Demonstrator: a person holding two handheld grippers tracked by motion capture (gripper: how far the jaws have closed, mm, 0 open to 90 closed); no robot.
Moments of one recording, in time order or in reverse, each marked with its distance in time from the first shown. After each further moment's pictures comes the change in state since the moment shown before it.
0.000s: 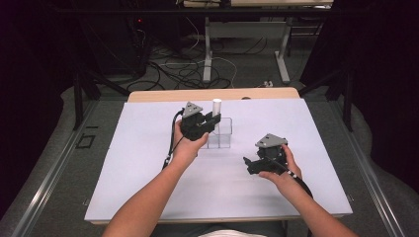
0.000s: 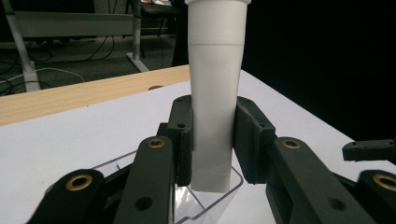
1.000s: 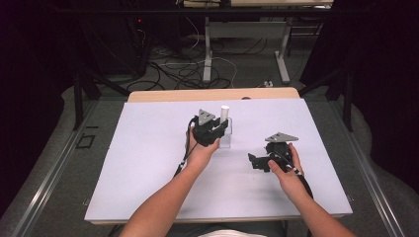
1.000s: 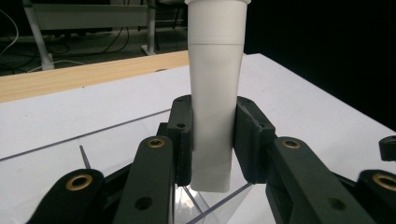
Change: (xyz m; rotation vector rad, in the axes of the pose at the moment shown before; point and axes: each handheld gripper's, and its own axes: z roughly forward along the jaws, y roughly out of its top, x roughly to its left) left arm -0.013 -0.030 0.039 0.021 0.078 0.013; right arm -0.020 -0.016 0.010 0.005 0.012 0.239
